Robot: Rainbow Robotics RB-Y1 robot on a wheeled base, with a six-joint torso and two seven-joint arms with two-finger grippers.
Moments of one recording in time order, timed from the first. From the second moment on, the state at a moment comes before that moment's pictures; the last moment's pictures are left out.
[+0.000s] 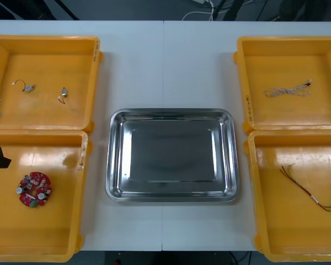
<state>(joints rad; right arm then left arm) -0.09 -0.88 -0.30 -2.05 -0.97 1.67 1.33 0.02 0.98 0.25 -2.16 1.01 1.62 -1.55</state>
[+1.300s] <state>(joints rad) 0.20 -0.92 -0.16 -2.09 -0.97 1.30 1.55 0.23 0.96 0.09 -2.21 0.92 1.40 -1.64</state>
